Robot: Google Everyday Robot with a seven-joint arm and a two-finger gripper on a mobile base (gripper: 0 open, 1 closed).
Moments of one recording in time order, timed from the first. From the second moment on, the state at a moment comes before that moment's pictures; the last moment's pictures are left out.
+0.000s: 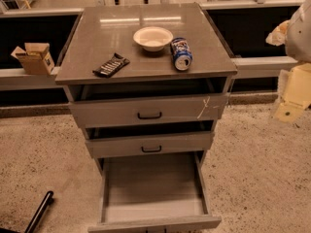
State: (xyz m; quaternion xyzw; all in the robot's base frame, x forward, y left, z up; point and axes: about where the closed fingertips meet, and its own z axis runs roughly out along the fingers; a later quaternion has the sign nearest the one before) arm 0.438 -0.216 0.978 -0.60 0.78 -0.04 0.16
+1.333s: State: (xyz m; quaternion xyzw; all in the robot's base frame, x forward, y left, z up) arm 0.456 -0.142 0.954 -0.67 0.73 0.01 0.16
